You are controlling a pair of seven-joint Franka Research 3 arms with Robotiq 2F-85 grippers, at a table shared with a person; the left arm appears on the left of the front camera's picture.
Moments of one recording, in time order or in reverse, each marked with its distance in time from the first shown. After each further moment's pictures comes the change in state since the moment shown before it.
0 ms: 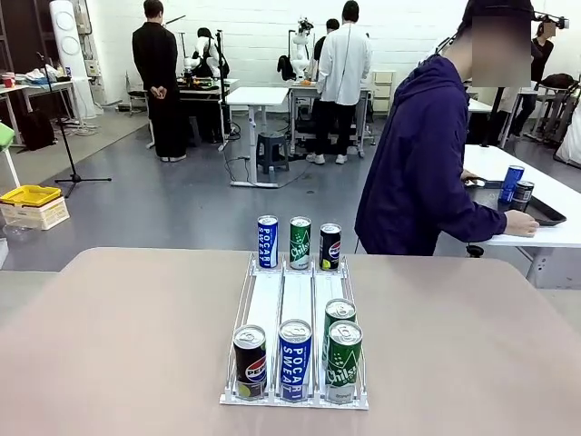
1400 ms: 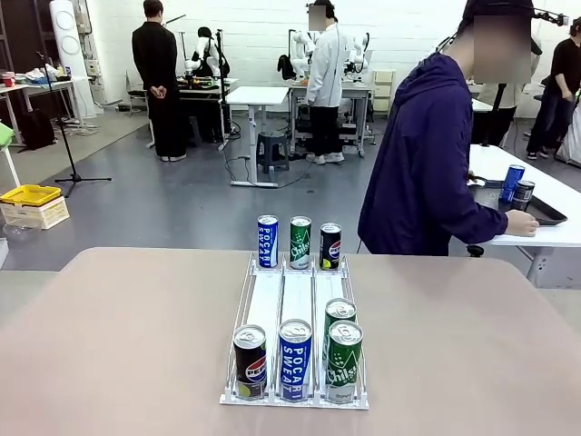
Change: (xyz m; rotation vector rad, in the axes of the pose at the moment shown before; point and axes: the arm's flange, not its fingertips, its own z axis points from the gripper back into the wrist) left arm 0.000 0.000 0.000 0.002 0.001 0.002; right arm 0.000 0.000 0.000 0.000 0.000 0.000
